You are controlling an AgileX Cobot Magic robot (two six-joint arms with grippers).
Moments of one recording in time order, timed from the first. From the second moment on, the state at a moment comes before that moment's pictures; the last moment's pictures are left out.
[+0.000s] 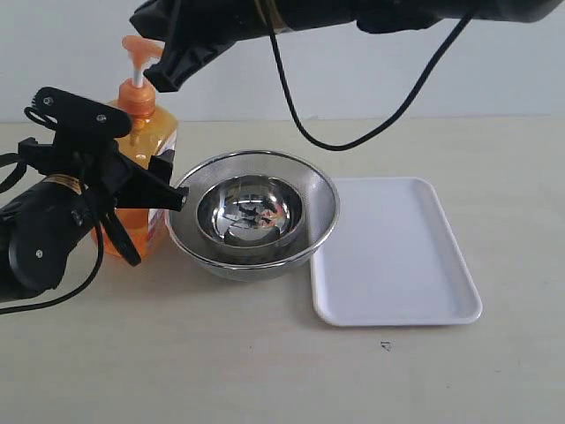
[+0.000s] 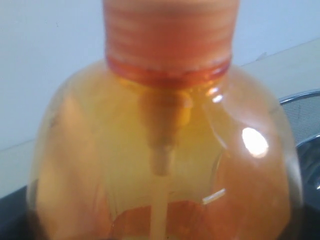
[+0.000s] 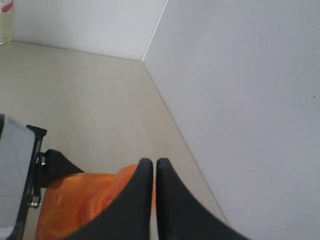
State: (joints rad) left arm -0.49 1.76 -0.63 -0.54 -0.83 0.54; right arm 0.65 1.85 -1.58 -1.75 -0.44 1.25
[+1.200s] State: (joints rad) left arm -0.49 1.79 -0.69 -0.54 -0.82 0.56; right arm 0.65 1.90 -1.60 -1.74 -0.43 1.24
